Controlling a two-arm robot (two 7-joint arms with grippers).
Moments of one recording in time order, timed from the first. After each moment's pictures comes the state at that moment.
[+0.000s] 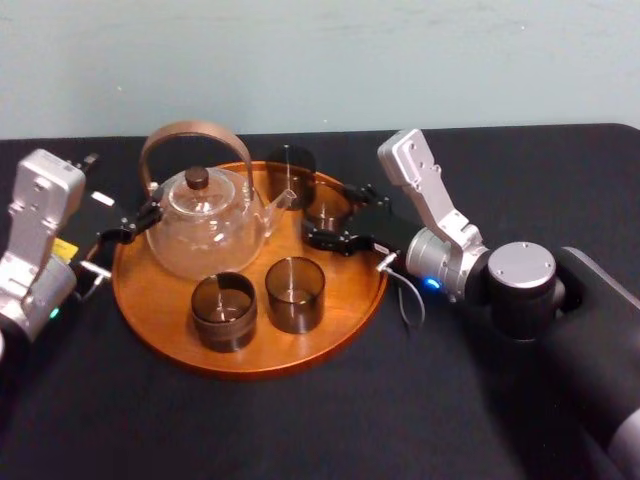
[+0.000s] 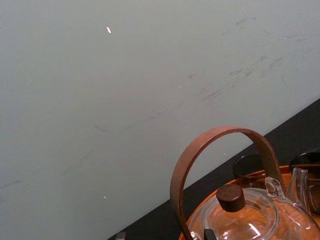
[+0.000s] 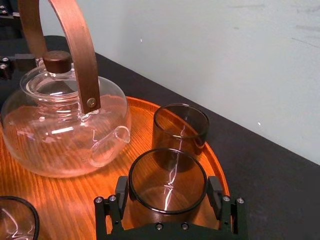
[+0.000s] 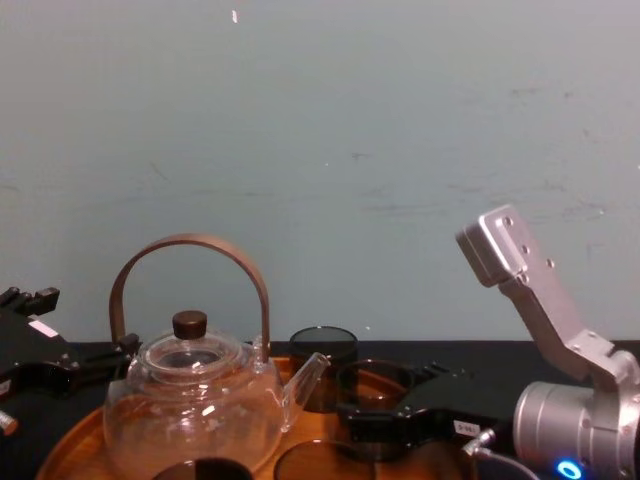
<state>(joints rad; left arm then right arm) -0.20 0.60 0.45 -1.41 -0.25 -0.12 0.03 0.51 0.15 -0.45 -0.92 0.13 -0.04 0.45</state>
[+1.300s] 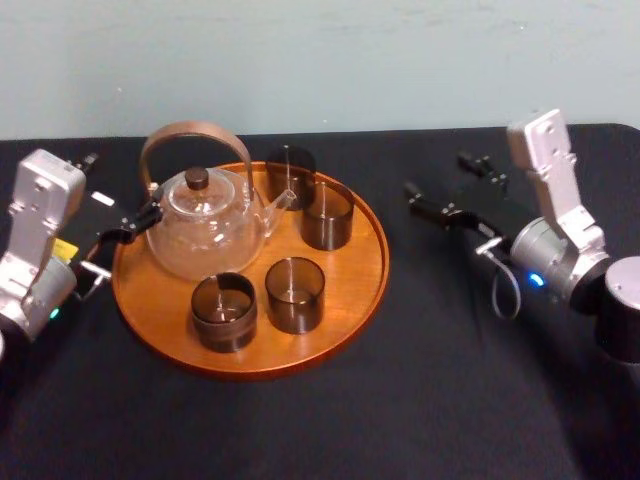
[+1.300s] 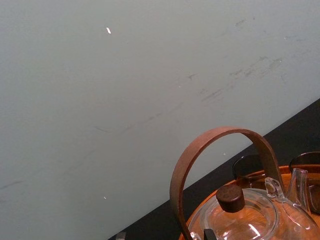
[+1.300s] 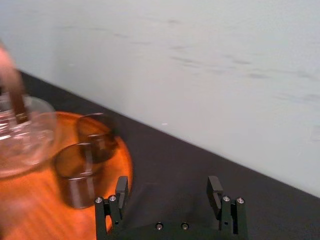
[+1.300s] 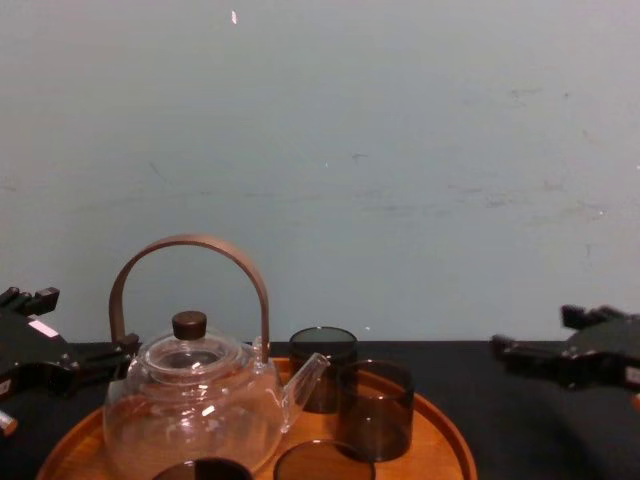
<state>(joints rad) -0.20 0.60 0.45 -1.41 -0.25 -0.12 0.03 0.26 0.33 -0.29 -1.34 0.19 0.05 0.31</state>
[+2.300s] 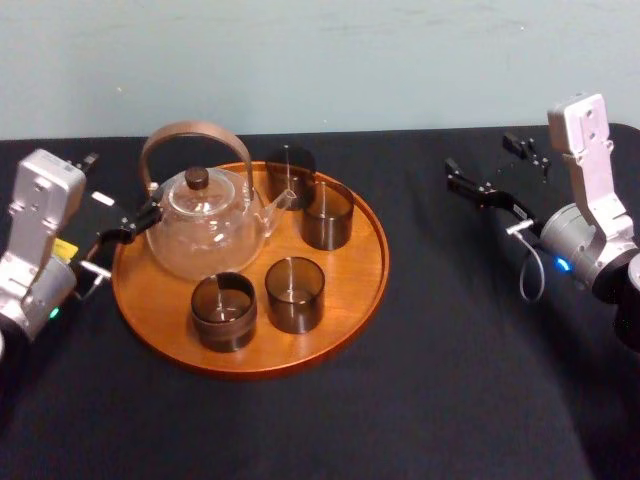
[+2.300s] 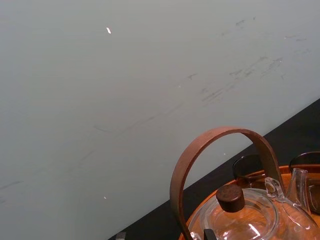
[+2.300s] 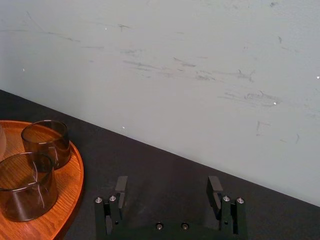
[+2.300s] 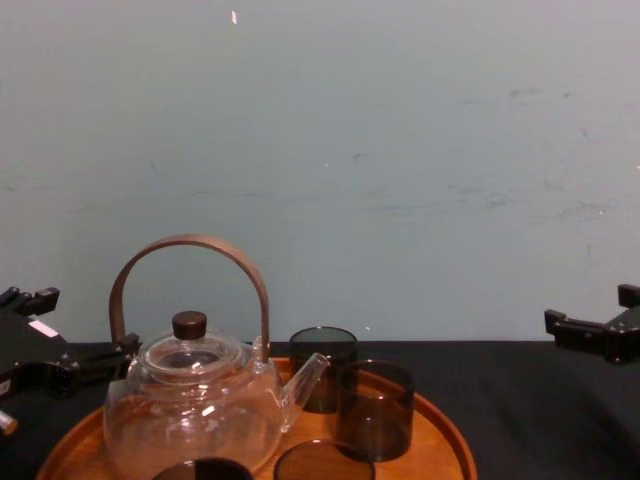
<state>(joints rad) -0.20 0.60 0.45 -1.41 -0.25 -0.12 0.03 0.26 0.32 -0.21 -1.32 0.16 0.03 0.25</state>
